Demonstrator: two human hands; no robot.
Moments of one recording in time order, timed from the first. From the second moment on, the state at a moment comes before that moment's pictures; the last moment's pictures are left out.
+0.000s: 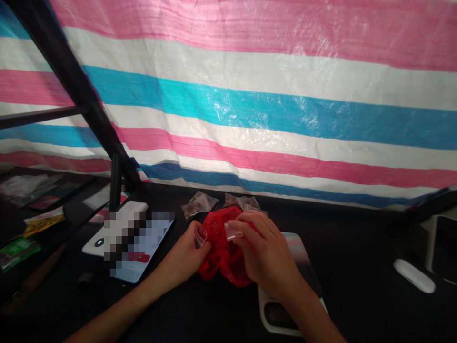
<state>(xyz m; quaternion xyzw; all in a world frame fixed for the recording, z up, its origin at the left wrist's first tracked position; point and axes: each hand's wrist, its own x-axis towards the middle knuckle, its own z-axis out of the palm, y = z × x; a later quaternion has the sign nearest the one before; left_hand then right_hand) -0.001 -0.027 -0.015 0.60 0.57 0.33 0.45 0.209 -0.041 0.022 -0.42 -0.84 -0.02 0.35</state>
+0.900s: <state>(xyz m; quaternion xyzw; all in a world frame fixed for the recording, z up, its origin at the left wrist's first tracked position) -0.007 -0.014 -0.007 0.46 0.57 0.40 0.55 0.201 -0.037 -0.003 -0.51 -0.85 0.00 0.14</state>
